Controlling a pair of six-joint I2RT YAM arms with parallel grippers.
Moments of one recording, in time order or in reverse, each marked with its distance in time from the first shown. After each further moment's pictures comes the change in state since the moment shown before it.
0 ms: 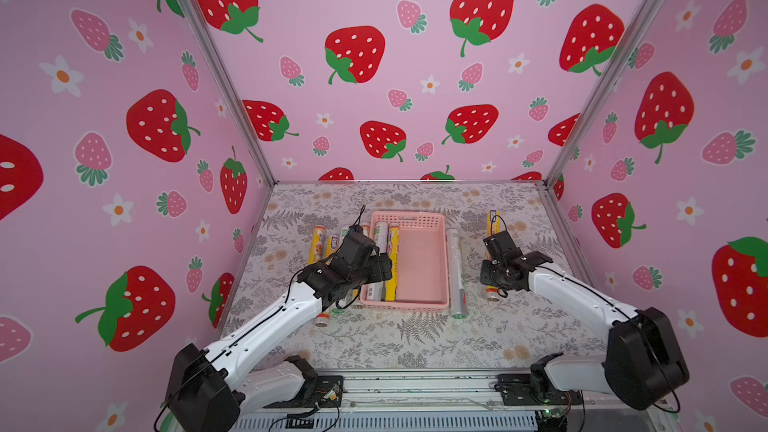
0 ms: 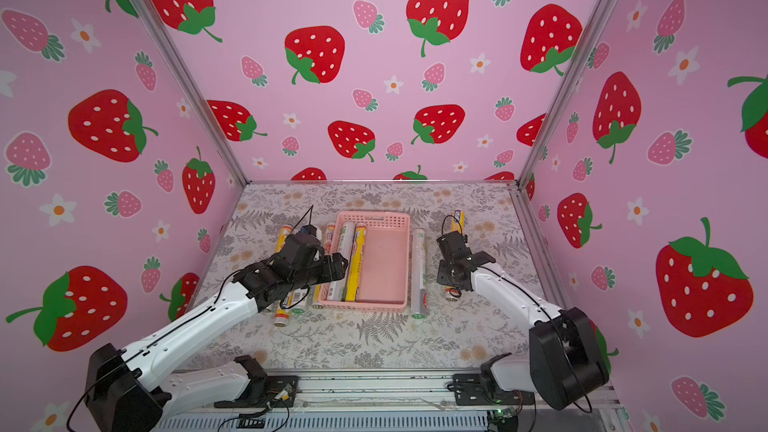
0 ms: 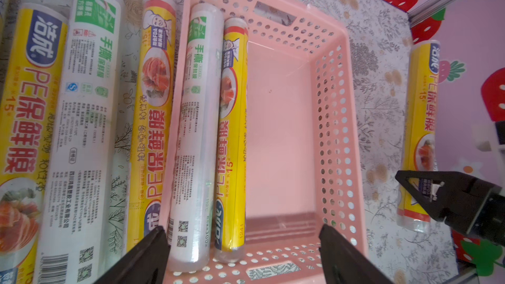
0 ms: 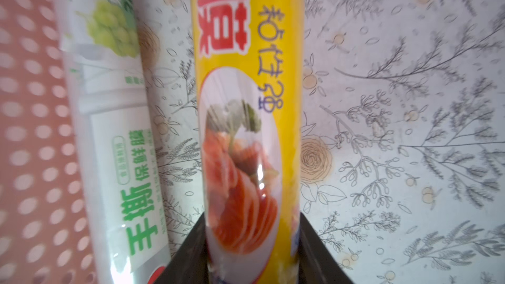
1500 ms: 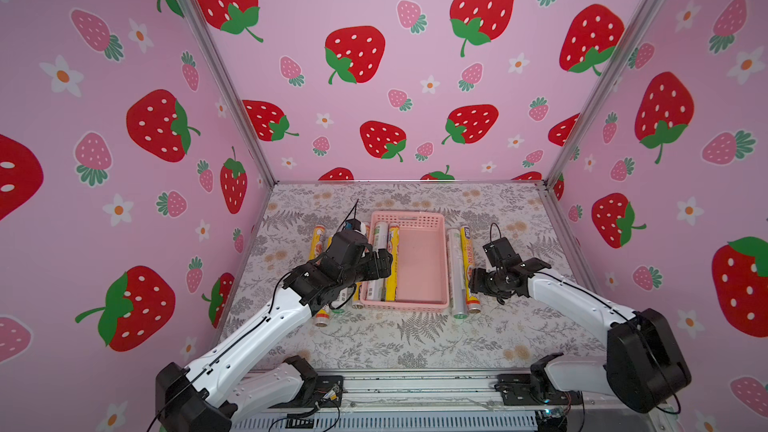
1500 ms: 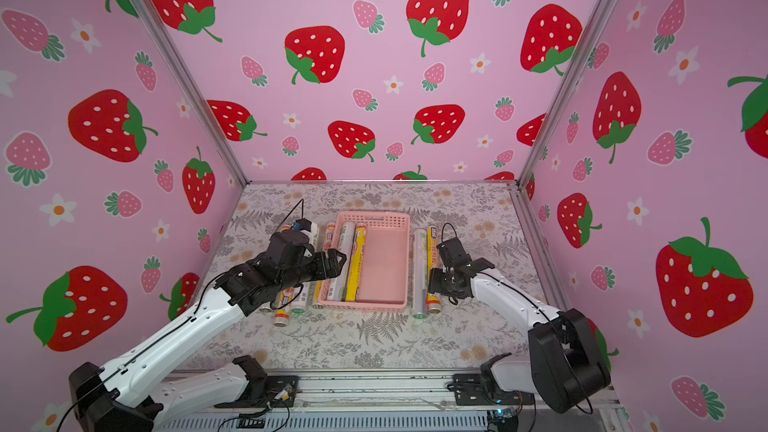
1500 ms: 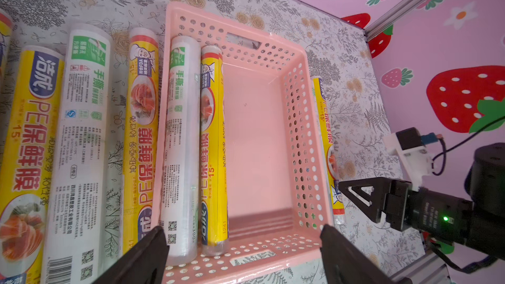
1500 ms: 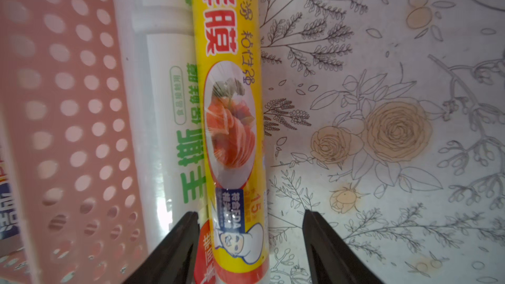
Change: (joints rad) left arm -0.001 -0.095 0.007 -0.026 0.020 0.038; right arm 0.011 0.031 -0.087 0.065 -0.239 -0.012
